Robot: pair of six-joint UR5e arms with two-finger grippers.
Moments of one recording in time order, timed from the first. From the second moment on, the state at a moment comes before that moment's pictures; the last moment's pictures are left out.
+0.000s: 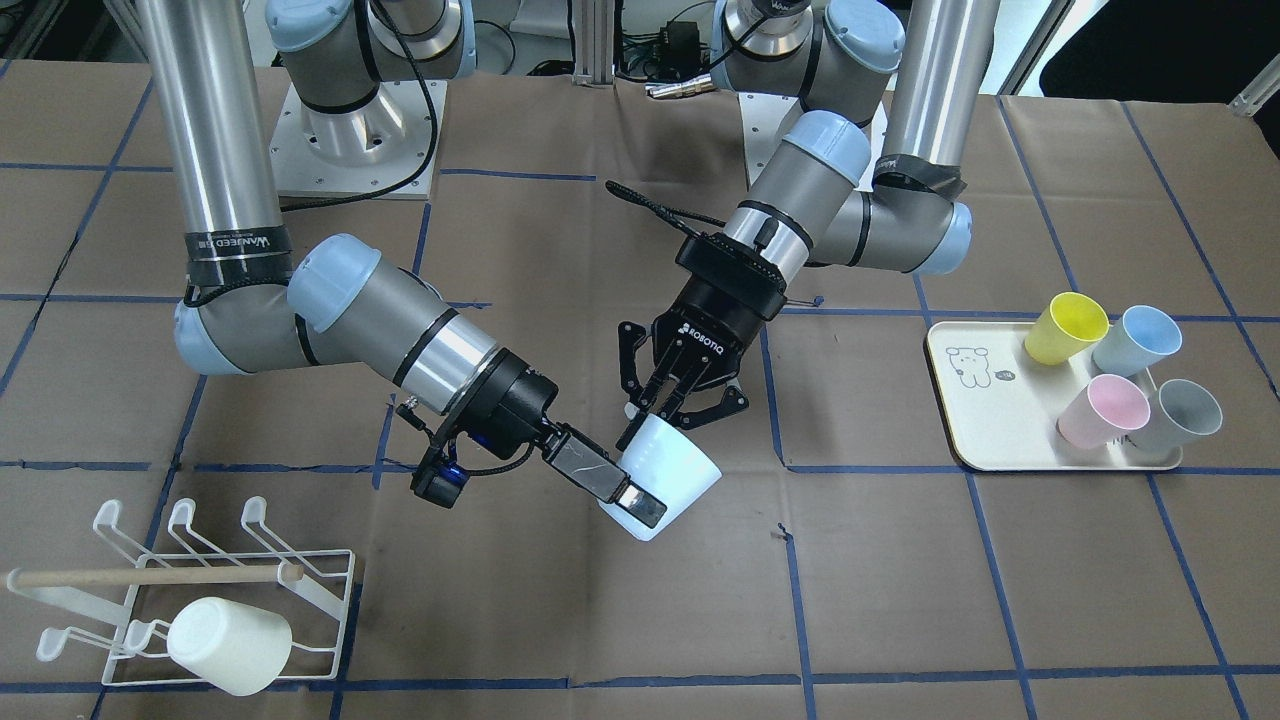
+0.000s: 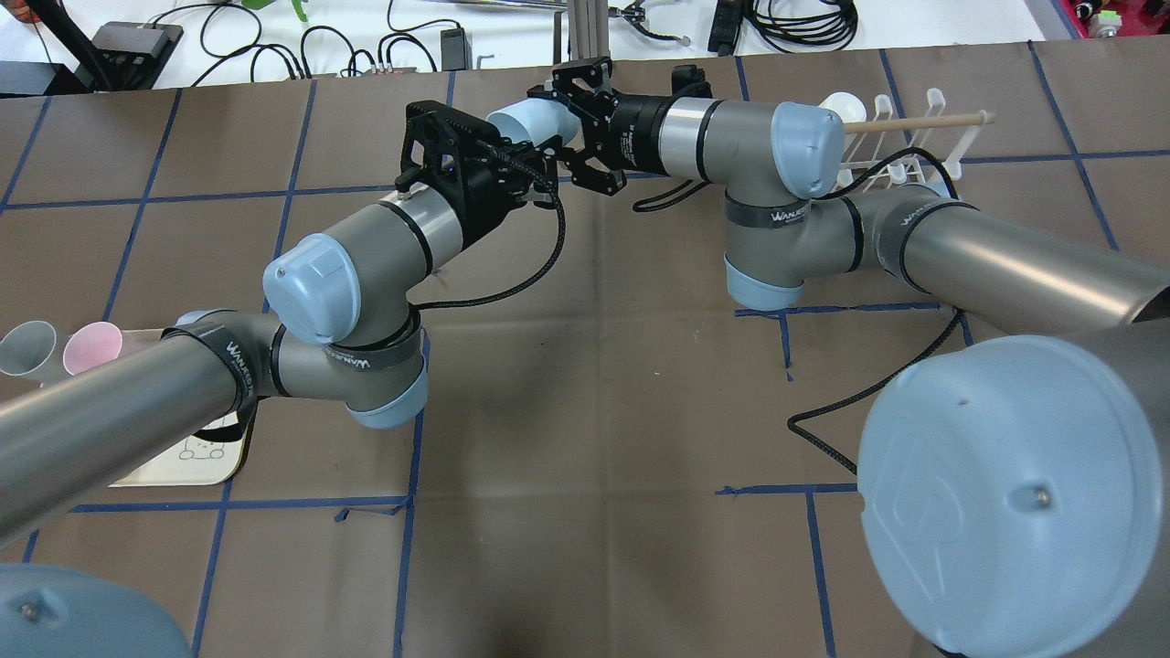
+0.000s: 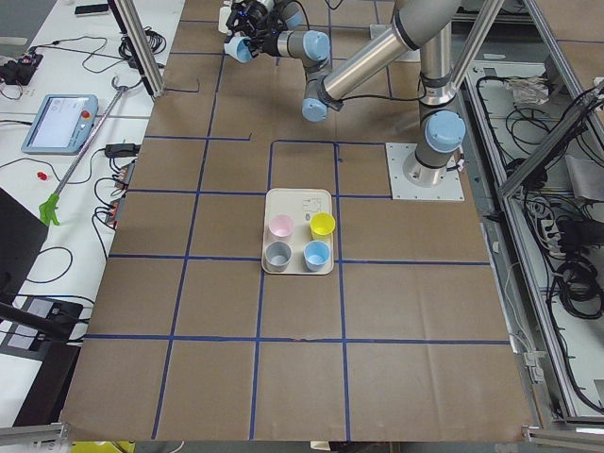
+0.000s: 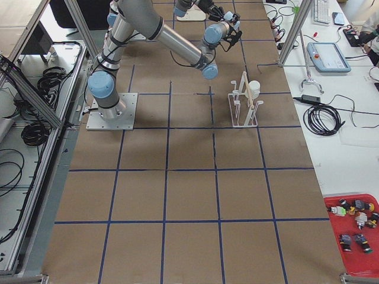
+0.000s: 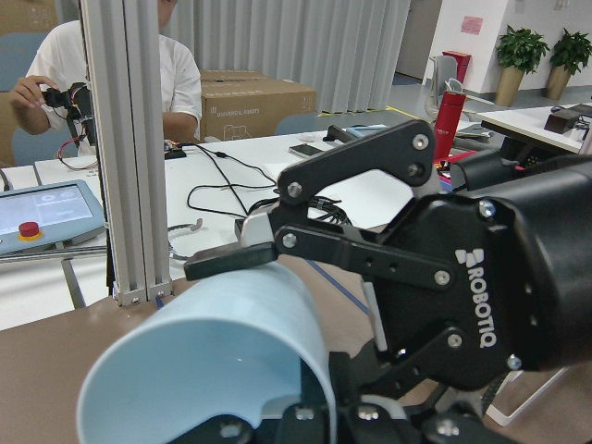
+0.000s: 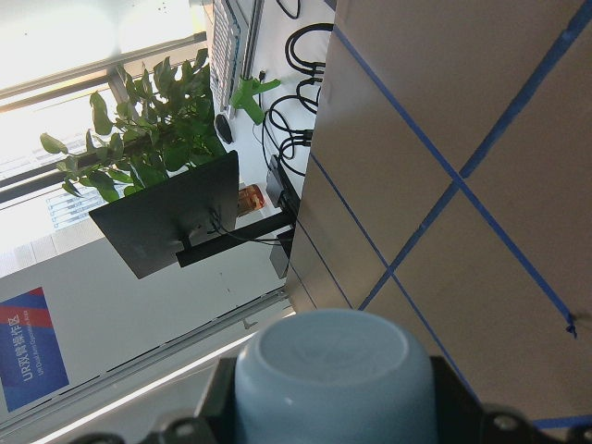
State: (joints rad) left arm -1.69 -1.94 -2.07 0.45 1.09 0.09; right arm 1.71 -0.98 1.73 -3.37 -0.74 1.54
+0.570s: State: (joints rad) left arm -1.68 -1.92 -2.07 0.45 1.08 0.09; right arm 1.71 -0.98 1.72 -3.37 -0.74 1.54
